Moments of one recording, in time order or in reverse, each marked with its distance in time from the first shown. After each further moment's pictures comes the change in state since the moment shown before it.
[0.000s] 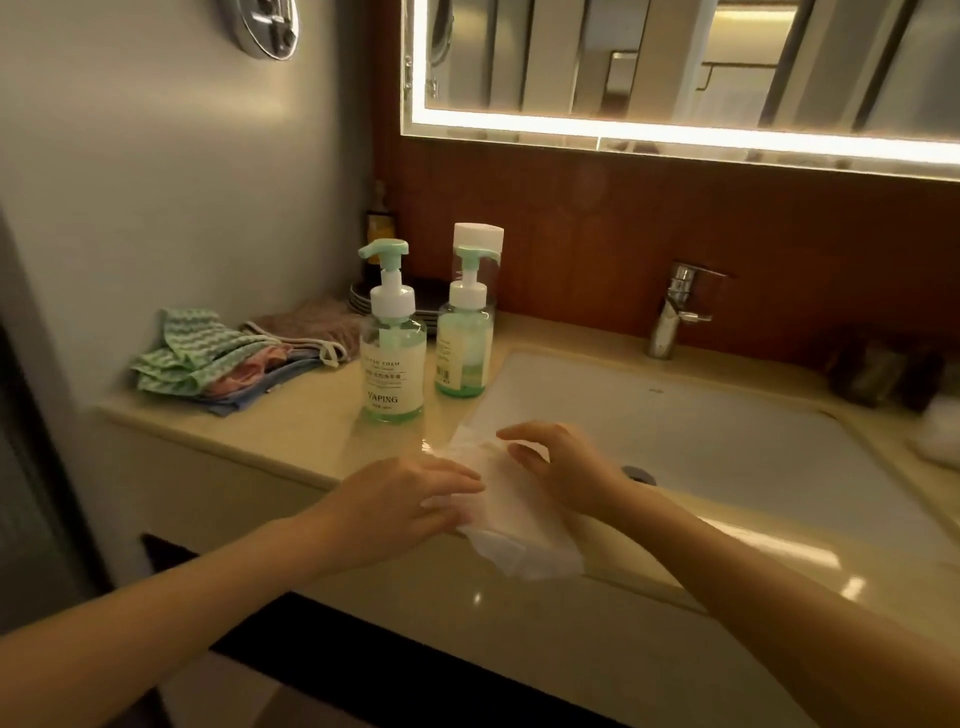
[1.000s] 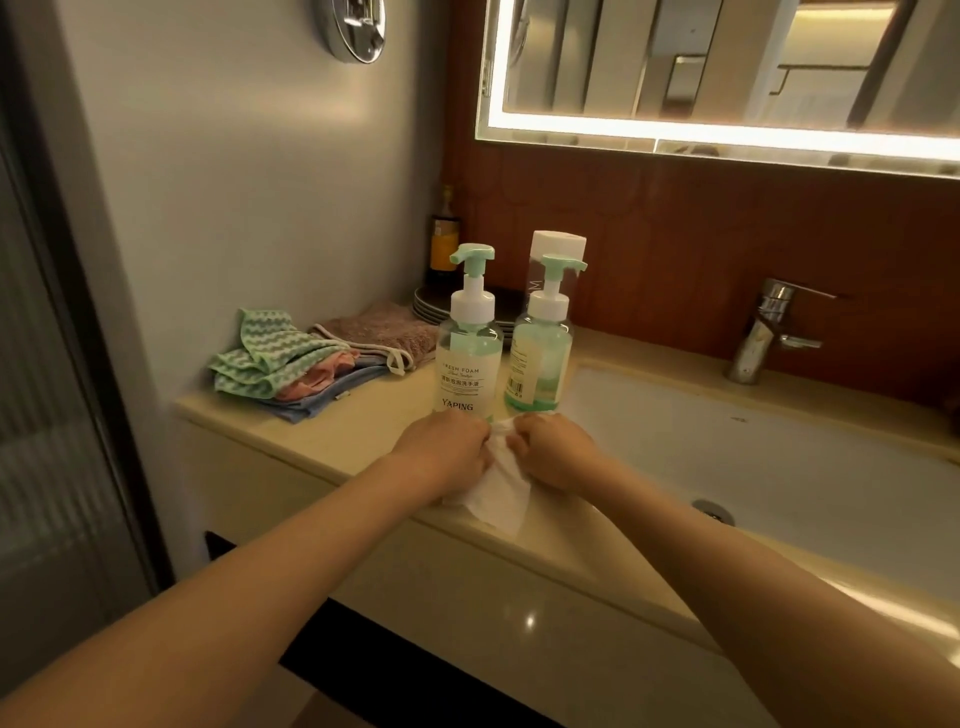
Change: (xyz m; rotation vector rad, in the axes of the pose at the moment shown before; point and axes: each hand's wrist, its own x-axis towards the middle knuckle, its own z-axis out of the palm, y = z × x) left_hand 0.044 -0.056 -0.021 0.354 -0.041 -0.476; right_hand 0.105 -0.033 0.050 -0.222 -0.063 0.037
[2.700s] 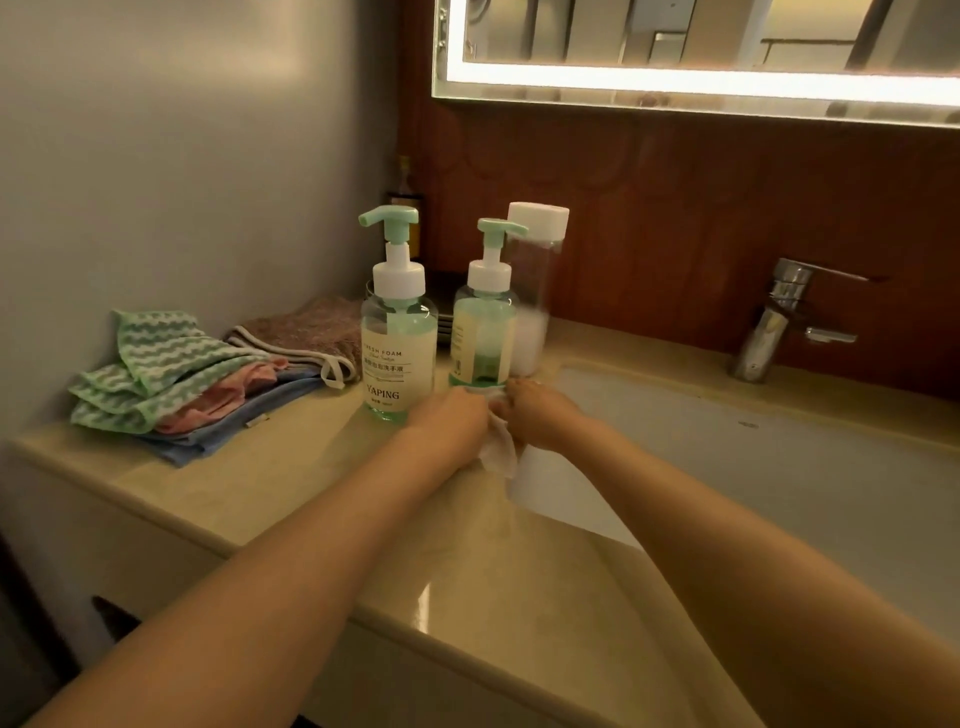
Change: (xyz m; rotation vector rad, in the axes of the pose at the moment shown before) left_hand 0.118 0.009 0.035 0.062 -0.112 -0.097; right_hand 0.077 0.035 -0.016 0.015 -0.059 0.020
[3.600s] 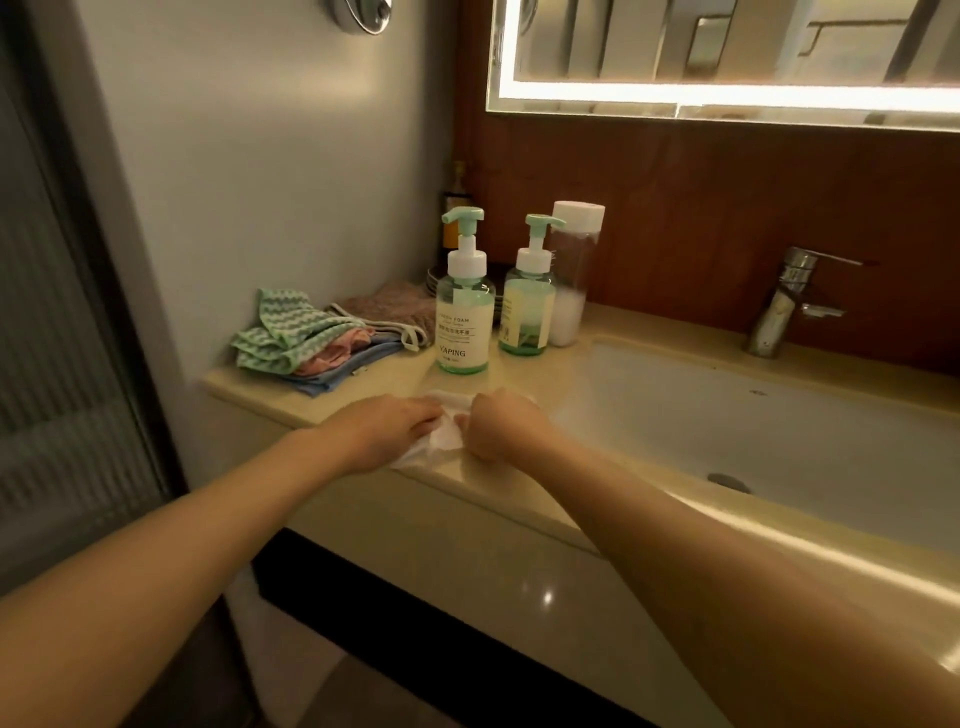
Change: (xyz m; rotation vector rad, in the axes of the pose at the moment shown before) left_hand -0.134 -0.094 -0.010 -0.049 -0.062 0.161; right_hand -0.089 -0.106 0.020 -0.125 -0.047 -0.034
